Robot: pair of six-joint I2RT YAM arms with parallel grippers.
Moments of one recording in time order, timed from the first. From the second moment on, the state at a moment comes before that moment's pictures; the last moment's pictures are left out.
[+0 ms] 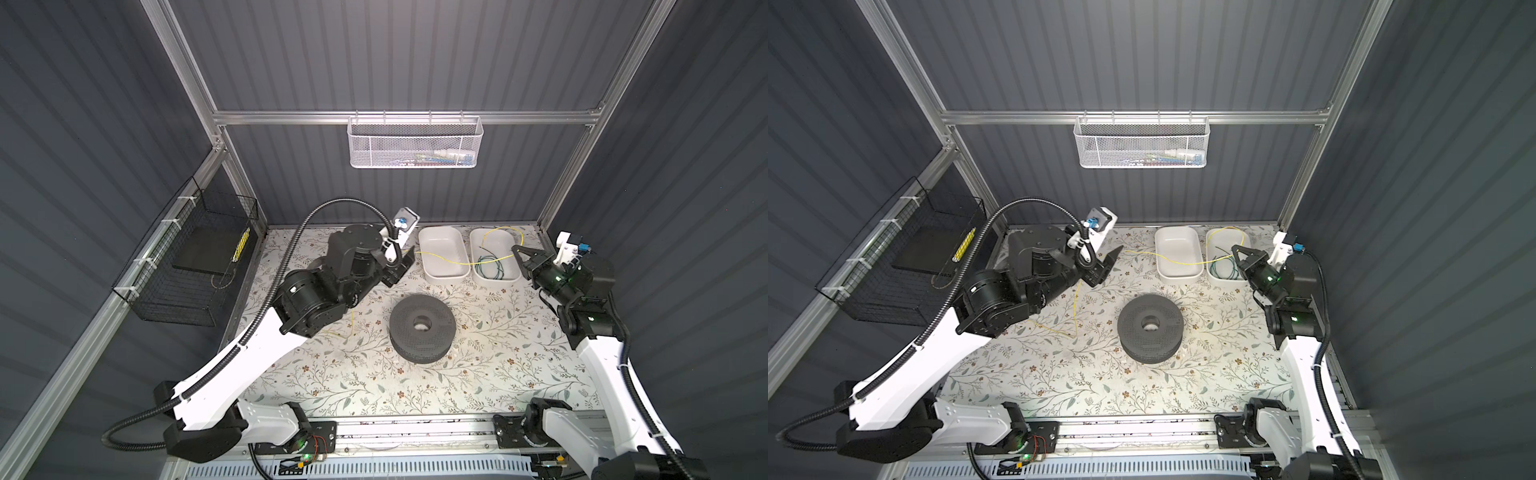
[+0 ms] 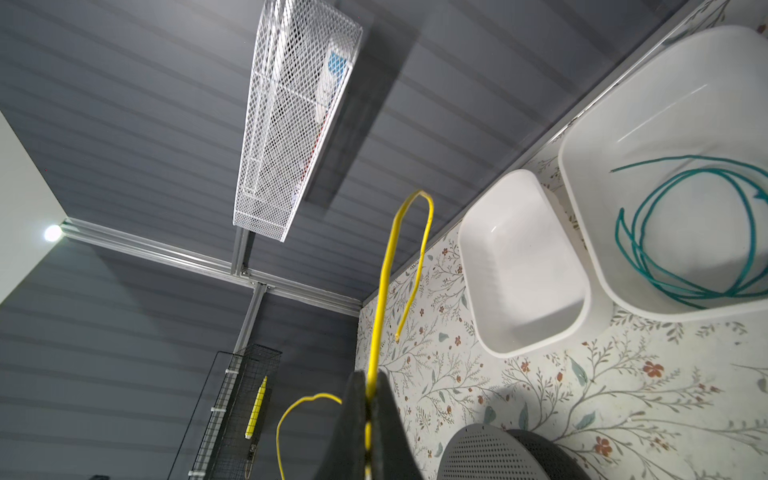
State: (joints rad) left arm -1.01 1.37 1.74 -0.70 -0.36 0.24; right arm -0.07 0.95 0.84 -0.02 -0.53 1.03
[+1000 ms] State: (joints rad) left arm -1.07 1.75 1.69 -0.38 -0.10 0.37; right arm 0.15 0.85 0.78 -0.07 -0.45 1.01
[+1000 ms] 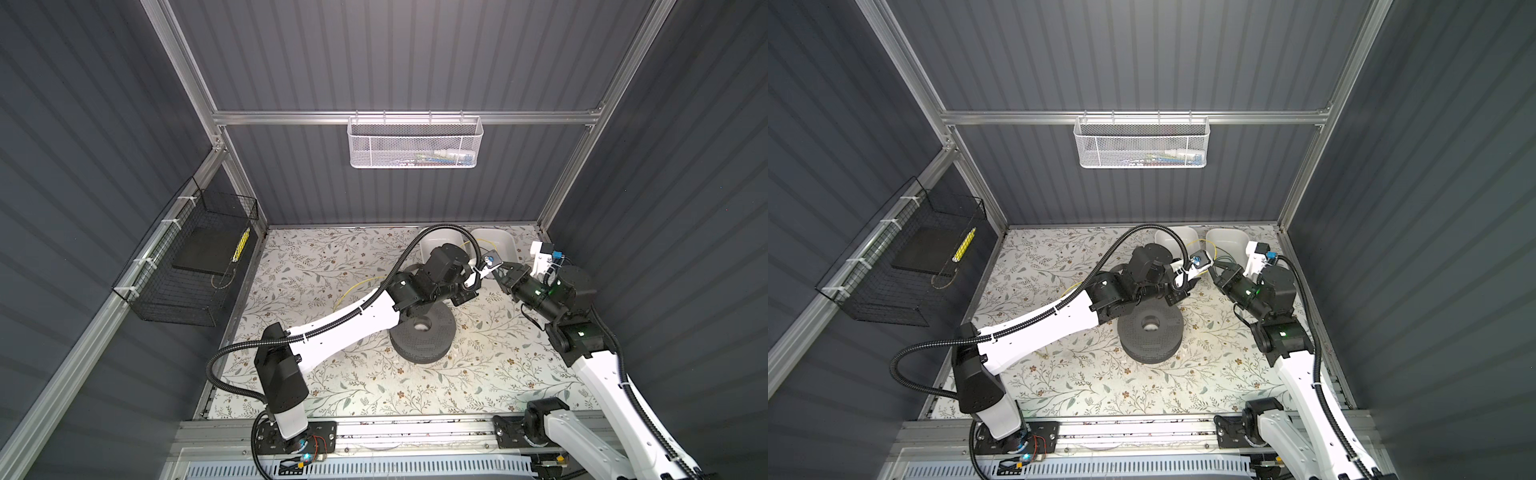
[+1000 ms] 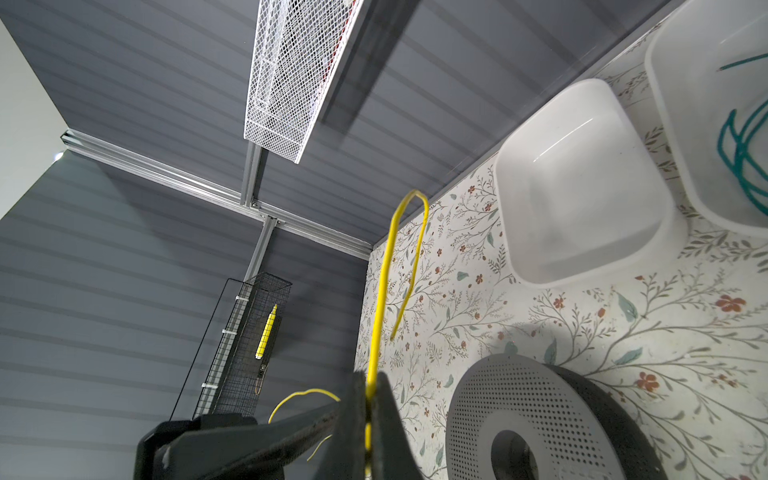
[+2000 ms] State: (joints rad) left arm -1.07 1.67 1.53 -0.40 -0.03 0.39; right arm 0.10 0.91 0.77 -0.06 -0.54 1.00
